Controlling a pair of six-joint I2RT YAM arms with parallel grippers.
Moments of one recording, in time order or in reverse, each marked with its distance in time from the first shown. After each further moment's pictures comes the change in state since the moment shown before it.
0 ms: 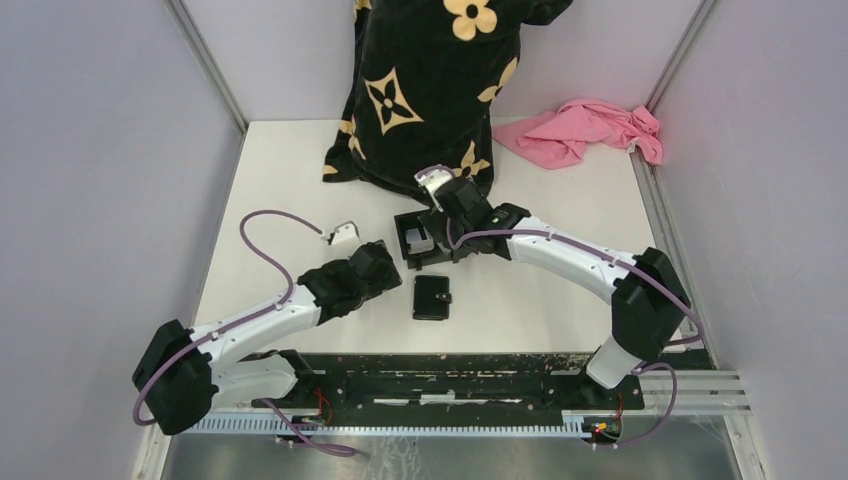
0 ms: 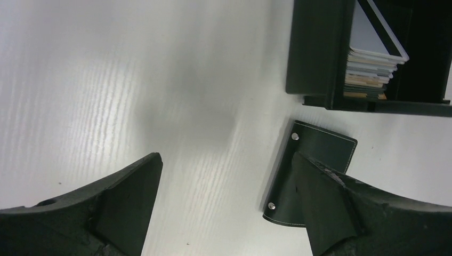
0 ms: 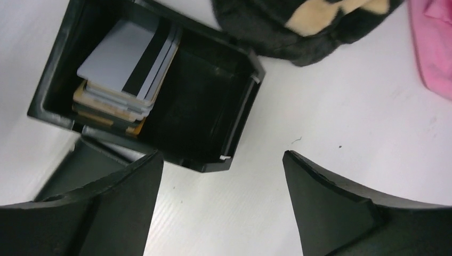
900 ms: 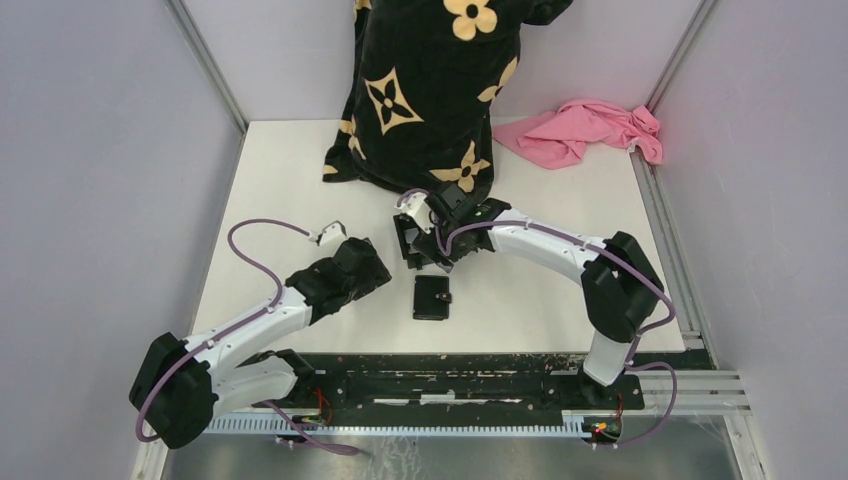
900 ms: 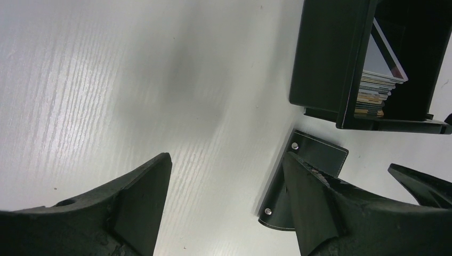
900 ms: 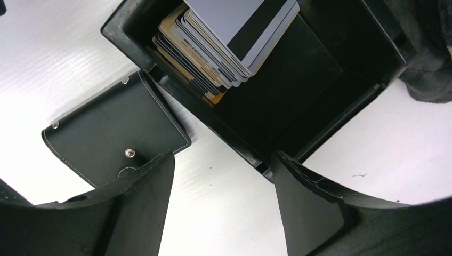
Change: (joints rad) left arm 0.146 -0.082 -0.075 0.058 0.127 0.013; right arm -0.025 0.145 0.062 -0.154 -0.397 -0.244
